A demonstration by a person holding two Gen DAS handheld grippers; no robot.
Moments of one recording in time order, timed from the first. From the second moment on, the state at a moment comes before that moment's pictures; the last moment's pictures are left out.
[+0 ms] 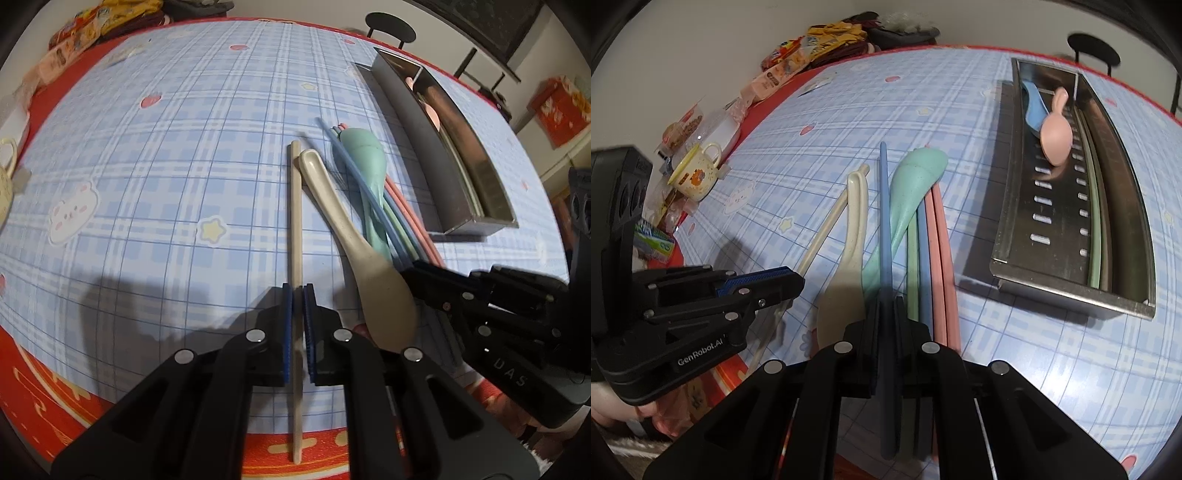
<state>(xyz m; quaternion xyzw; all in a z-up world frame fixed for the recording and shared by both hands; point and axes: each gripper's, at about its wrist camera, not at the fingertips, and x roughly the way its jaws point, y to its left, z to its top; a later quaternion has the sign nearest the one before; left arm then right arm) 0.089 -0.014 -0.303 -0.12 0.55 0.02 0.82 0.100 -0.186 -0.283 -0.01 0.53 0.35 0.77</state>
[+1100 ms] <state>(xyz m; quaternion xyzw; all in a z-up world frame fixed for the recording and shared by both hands) 0.057 -0.008 -0.204 -0.17 0.46 0.02 0.87 0.097 -0.272 -0.243 0.16 0.49 0.33 0.79</state>
